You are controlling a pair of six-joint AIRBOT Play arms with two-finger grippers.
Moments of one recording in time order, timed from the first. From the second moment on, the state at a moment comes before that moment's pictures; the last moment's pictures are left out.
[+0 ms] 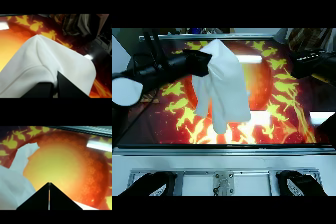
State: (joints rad) left arm -0.49 -1.01 1.33 1.11 -0.64 -1.51; right arm 0.09 -0.85 1.36 -1.18 0.89 1.32
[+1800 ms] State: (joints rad) left arm -0.14 -1.66 1.08 0.76 -0.82 -1.49; right arm 0.09 -0.86 1.35 -1.19 0.97 1.39
